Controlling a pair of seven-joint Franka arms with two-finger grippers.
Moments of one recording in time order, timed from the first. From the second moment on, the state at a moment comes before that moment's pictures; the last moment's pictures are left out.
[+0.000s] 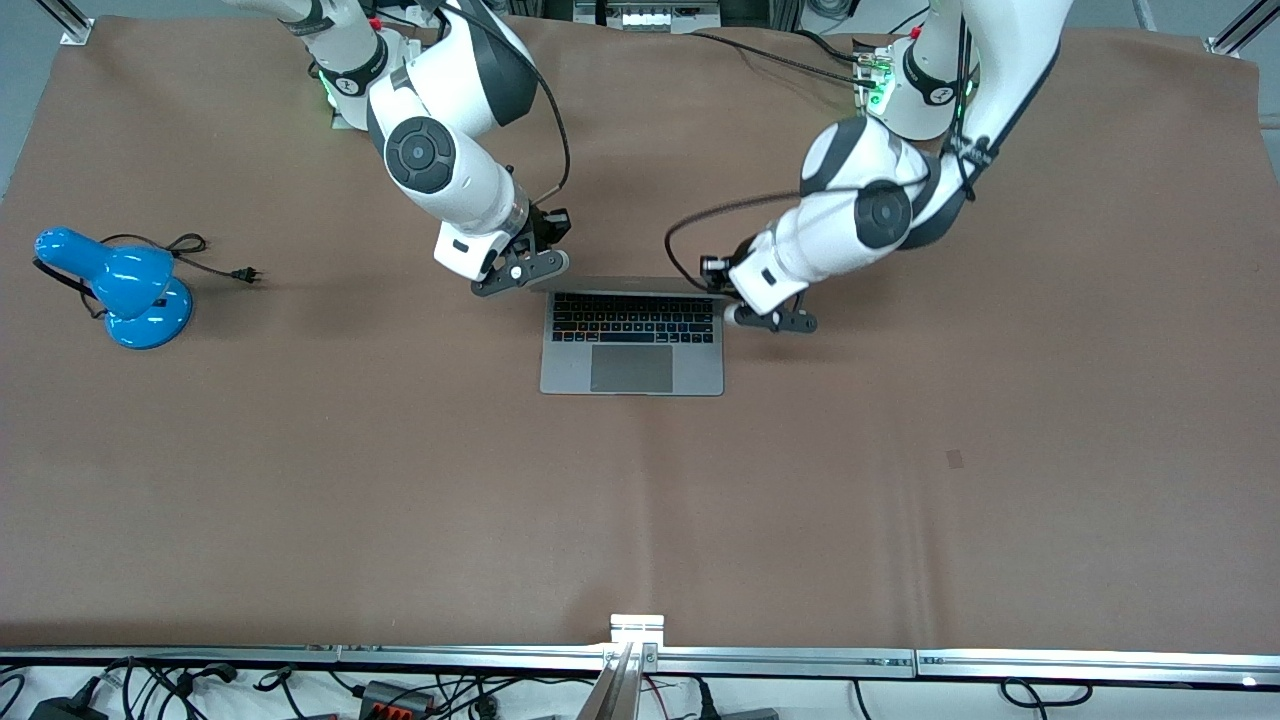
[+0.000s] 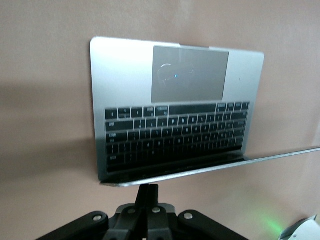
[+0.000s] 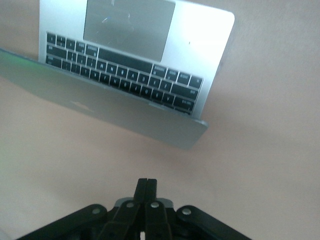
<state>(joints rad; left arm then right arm) 0.04 0.40 -0.65 -1.98 -0.35 2.33 -0.37 0.64 0.22 -0.01 -1.99 0.30 2.12 0.18</state>
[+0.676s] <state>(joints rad) 0.01 0.59 -0.61 -1.85 -0.18 2.33 -0.45 0.60 0.52 -0.05 -1.72 0.26 2.14 0.18</state>
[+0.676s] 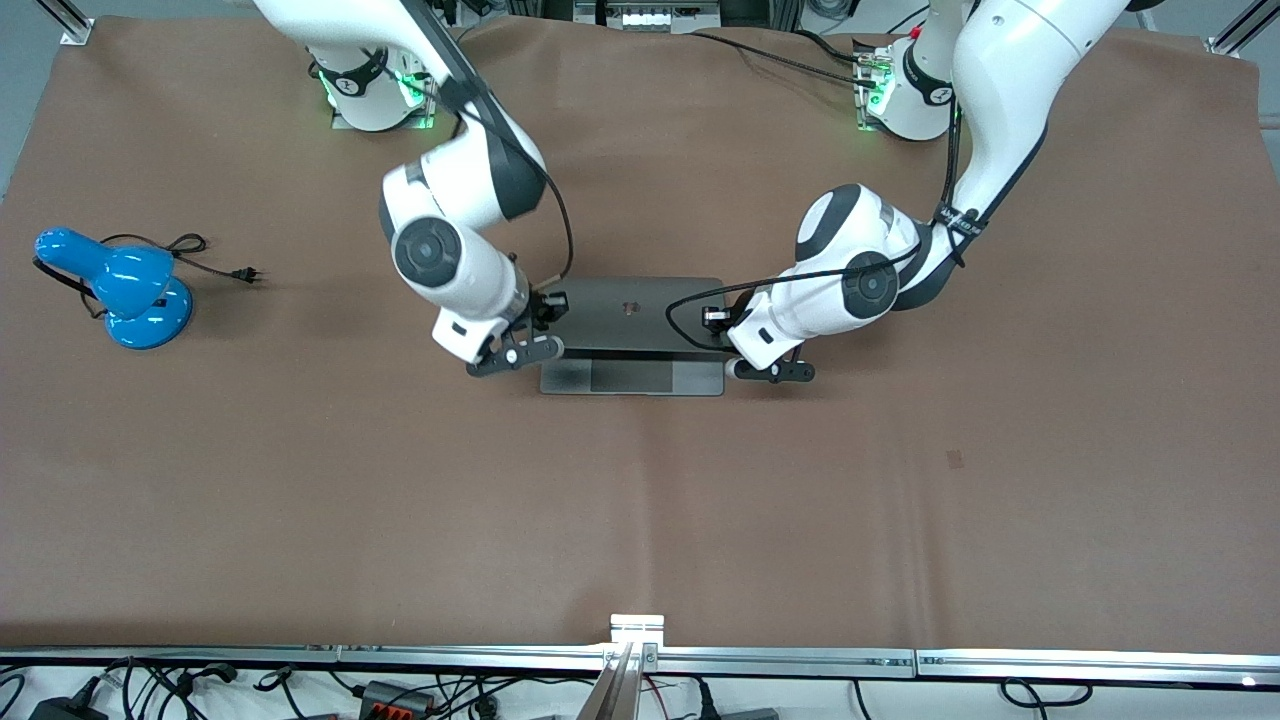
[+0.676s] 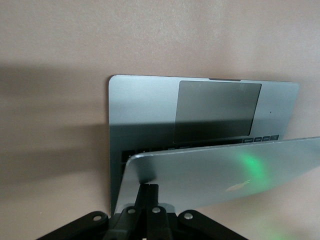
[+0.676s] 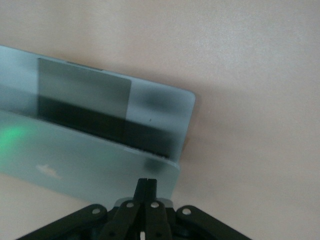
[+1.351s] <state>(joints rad) -0.03 0.69 -0.56 -1.82 -0.06 2.39 -0.46 0.61 0.70 -0.05 -1.60 0.25 2.19 0.18</state>
